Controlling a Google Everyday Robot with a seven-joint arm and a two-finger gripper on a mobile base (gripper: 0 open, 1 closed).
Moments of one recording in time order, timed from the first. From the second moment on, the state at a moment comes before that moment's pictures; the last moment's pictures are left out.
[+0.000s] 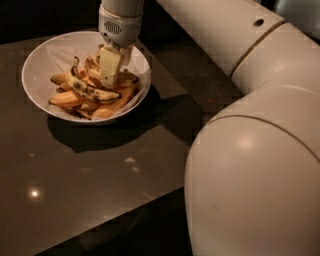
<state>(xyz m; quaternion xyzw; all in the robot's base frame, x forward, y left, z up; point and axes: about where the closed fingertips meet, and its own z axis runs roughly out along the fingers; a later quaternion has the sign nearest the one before) 0.617 0.095 0.932 -0.60 0.79 0.08 0.11</state>
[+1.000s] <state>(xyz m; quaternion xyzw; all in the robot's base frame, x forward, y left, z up) 0.617 0.095 0.932 -0.60 0.79 0.08 0.11</state>
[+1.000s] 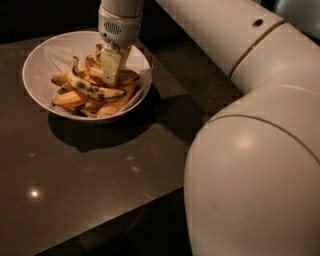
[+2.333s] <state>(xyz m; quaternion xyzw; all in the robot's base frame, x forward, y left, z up) 0.569 0.111 1.024 -0.61 0.76 0.09 0.20</state>
